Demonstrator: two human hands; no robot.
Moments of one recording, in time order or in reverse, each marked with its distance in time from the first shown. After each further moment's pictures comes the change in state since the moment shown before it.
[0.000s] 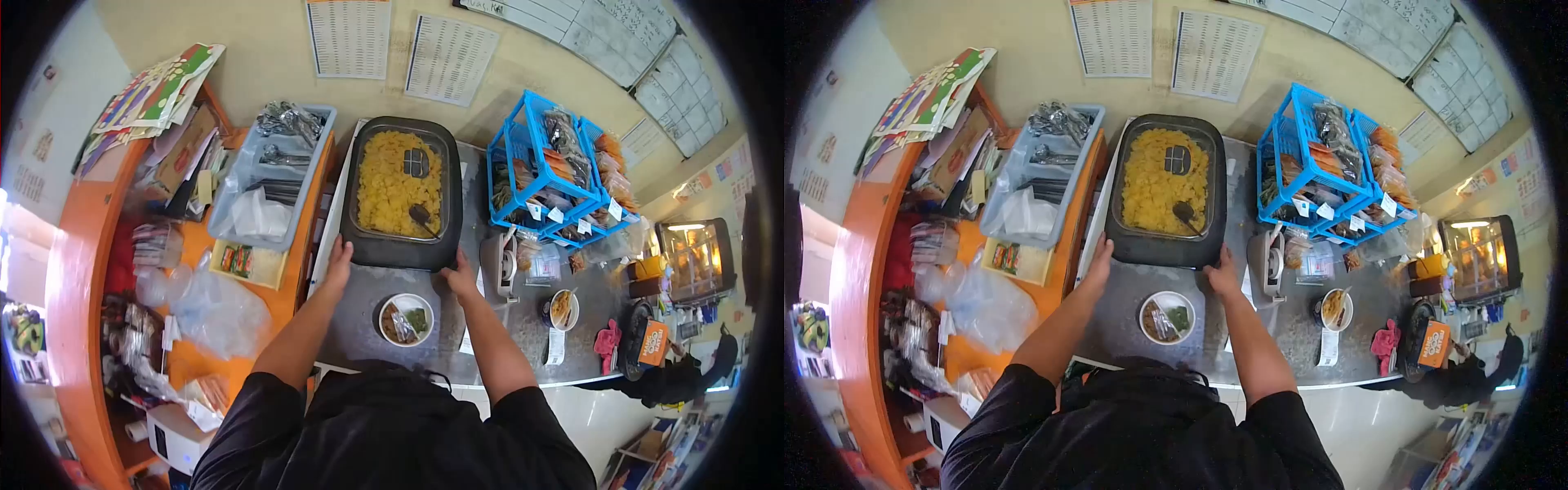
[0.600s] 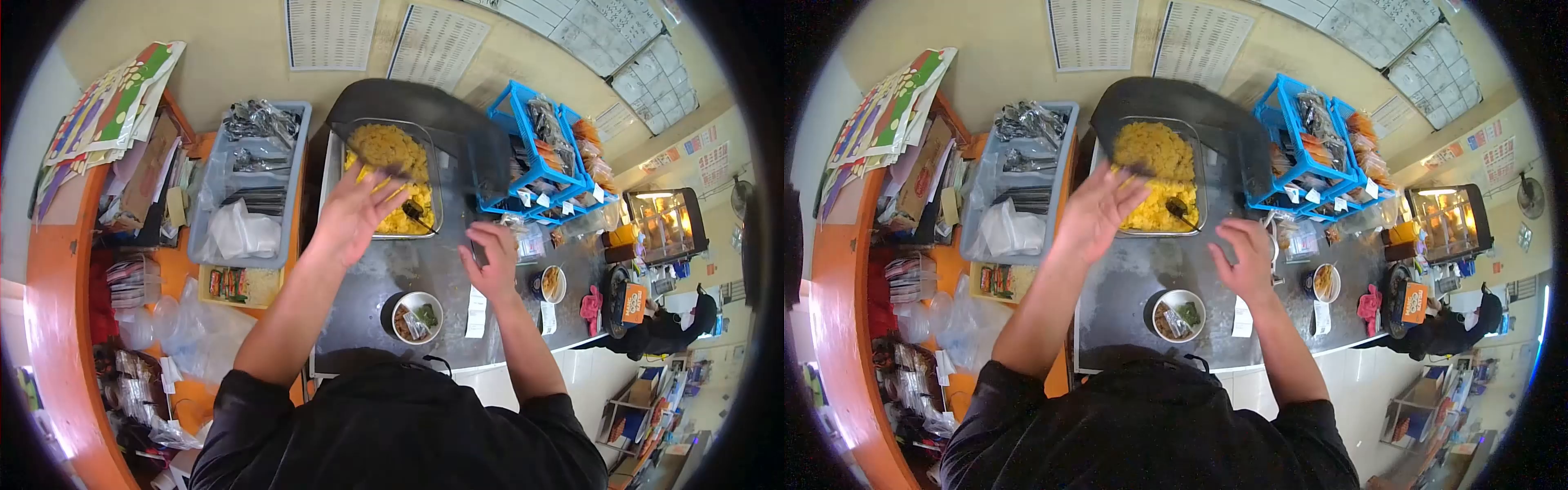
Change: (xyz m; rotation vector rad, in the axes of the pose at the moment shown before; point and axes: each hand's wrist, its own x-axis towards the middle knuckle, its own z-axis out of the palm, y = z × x) left_hand -0.015 0.310 -0.036 -0.972 -0.556 0.056; right_hand -0.080 -0.244 -0.004 -0.532 0.323 -0.841
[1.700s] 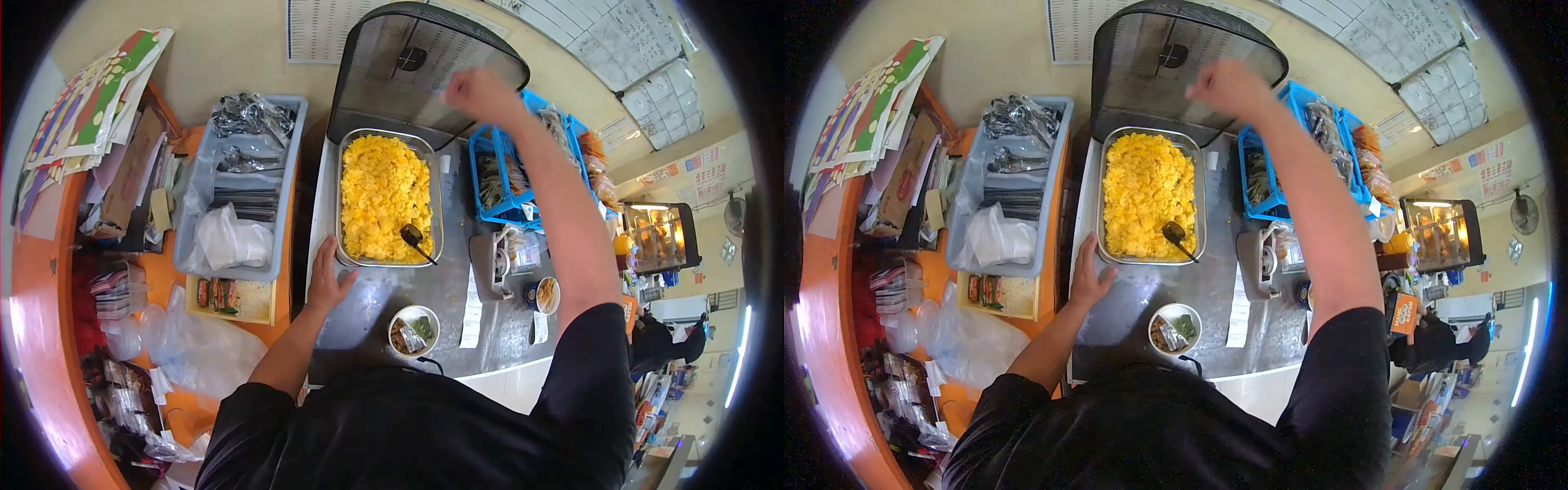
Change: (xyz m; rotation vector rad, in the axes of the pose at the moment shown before) left_hand -0.060 -0.118 -0.216 1.592 0.182 0.409; right_hand 0.317 0.052 0.018 -0.341 -0.539 0.075
